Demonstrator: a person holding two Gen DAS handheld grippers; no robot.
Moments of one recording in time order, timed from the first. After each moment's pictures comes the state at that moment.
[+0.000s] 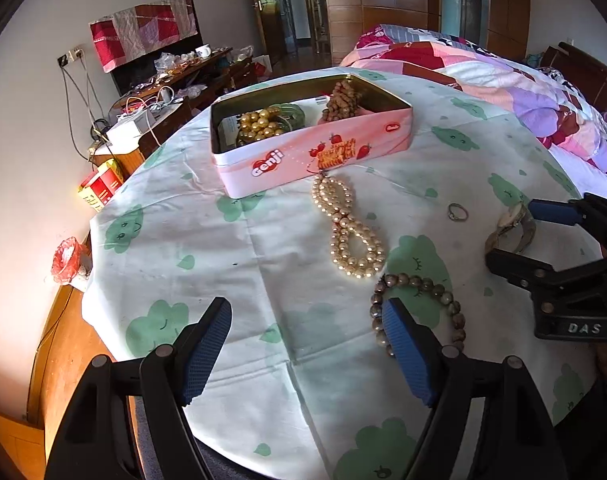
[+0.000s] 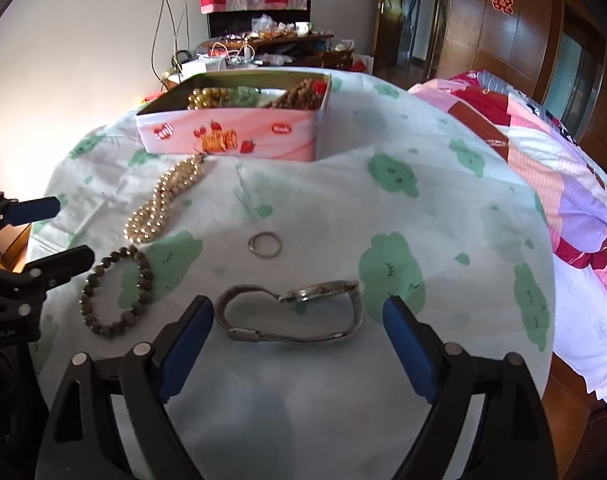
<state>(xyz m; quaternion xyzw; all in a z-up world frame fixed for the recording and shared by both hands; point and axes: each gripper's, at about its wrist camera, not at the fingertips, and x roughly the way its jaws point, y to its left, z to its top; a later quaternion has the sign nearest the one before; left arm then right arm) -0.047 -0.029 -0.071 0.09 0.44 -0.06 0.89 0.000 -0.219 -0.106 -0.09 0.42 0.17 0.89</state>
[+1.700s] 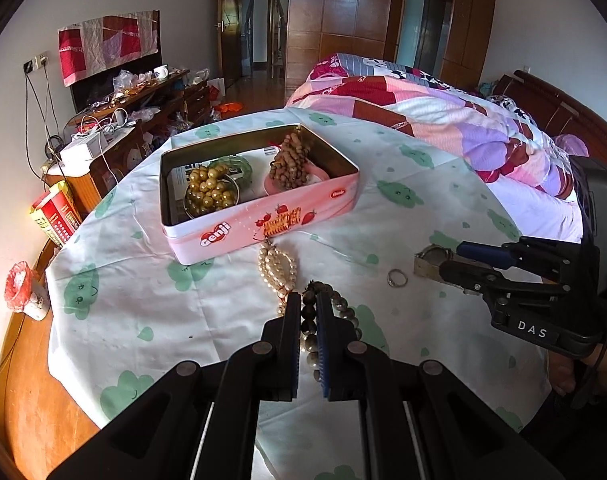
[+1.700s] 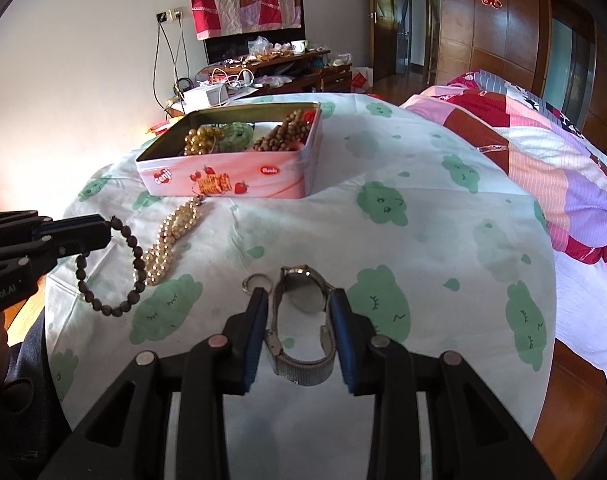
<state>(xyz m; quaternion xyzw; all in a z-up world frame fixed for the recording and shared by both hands) -0.024 -0.035 -0.034 0.03 0.40 -0.16 0.90 0.009 -0.234 -0.083 -0.04 0.39 0.18 0.90</state>
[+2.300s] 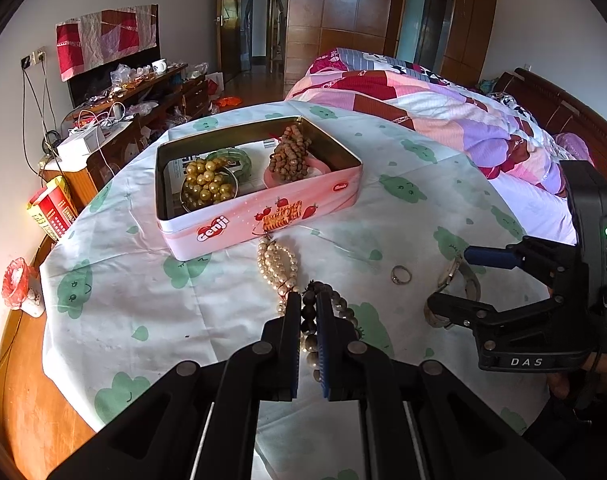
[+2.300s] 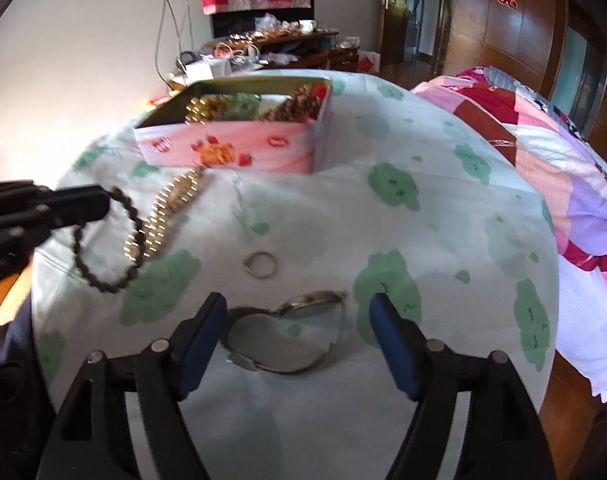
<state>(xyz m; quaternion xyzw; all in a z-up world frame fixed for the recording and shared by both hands) -0.019 -0.034 -0.041 0.03 0.41 -0.16 0.90 0.013 -0.221 -0.096 -0.08 0.43 0.18 0.88</state>
